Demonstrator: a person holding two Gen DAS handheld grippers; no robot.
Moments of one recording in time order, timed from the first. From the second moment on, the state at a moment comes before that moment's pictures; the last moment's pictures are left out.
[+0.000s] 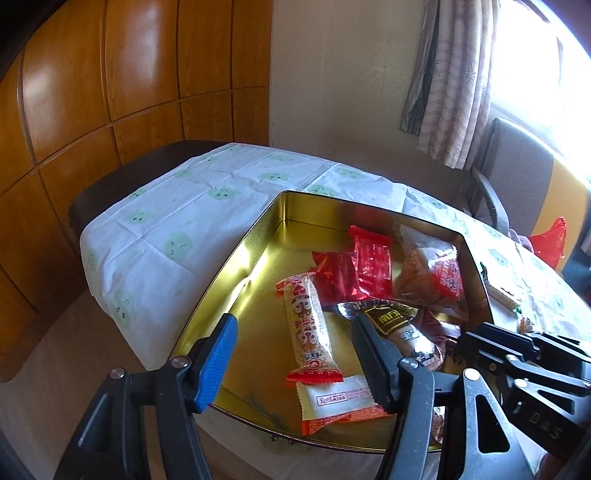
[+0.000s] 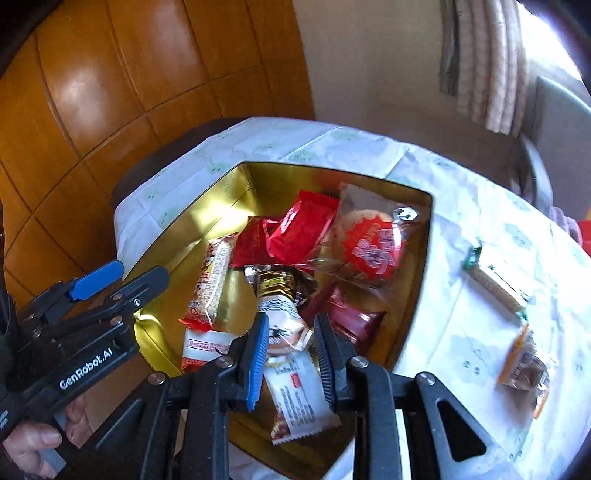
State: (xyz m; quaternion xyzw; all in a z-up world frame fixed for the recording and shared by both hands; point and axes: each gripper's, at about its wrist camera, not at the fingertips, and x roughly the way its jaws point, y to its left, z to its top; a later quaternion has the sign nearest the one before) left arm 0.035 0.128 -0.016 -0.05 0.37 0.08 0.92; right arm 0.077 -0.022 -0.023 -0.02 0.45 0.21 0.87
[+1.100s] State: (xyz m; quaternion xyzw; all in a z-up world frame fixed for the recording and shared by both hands) left arm 0.023 0.070 -0.003 0.00 0.37 0.01 0.93; right arm 0.005 -0.177 -0.022 0.05 0.42 0.01 0.91
